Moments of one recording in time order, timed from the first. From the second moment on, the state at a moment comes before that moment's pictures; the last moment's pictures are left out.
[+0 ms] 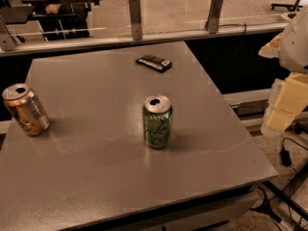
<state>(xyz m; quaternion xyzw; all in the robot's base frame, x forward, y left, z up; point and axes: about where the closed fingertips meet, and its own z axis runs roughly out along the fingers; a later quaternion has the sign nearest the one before) 0.438 -0.217 0.976 -0.60 0.78 -0.03 0.16</state>
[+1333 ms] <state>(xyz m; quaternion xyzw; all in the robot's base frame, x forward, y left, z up) 0.458 -0.102 0.941 -0.66 0.72 0.09 0.22</state>
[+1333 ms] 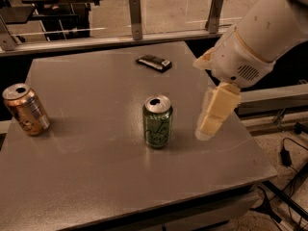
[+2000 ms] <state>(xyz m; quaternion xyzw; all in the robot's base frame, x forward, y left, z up) 0.454 -0.040 0.915 -0.69 0.67 0.14 0.23</state>
